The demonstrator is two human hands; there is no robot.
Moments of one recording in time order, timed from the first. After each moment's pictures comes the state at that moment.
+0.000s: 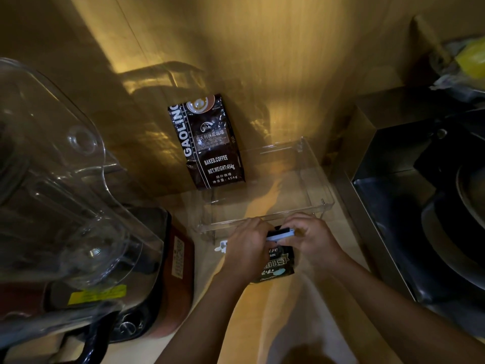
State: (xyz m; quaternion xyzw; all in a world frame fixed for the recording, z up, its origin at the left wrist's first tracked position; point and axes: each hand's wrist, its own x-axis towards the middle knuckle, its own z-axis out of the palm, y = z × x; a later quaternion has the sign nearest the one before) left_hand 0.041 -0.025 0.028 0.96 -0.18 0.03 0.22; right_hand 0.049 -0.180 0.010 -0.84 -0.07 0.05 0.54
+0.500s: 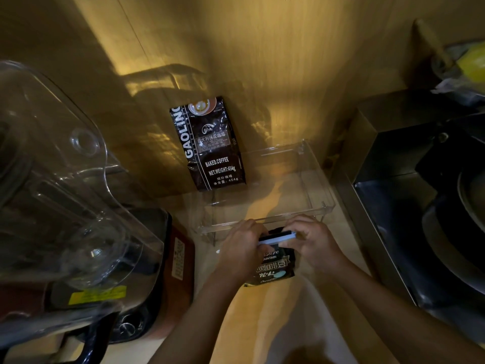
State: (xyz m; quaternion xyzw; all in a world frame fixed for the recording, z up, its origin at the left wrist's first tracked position) left_hand 0.044 -0.016 0.030 0.96 -0.14 -0.03 0.23; right_hand 0.047 -0.182 0.010 -0.85 -0.07 0.04 0.53
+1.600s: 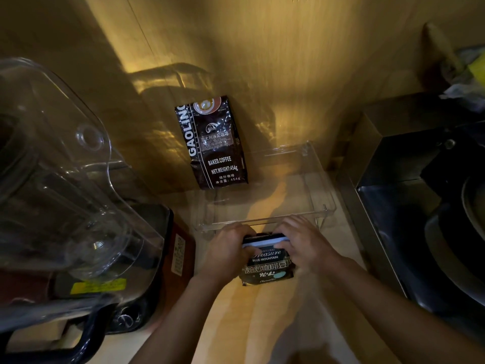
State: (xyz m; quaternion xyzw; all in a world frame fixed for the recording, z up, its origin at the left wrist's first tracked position) left_hand 0.041 0.003 0.037 0.96 -0.10 -0.05 0.25; right_hand 0.058 -0.178 0.009 -0.92 -0.27 0.01 0.29
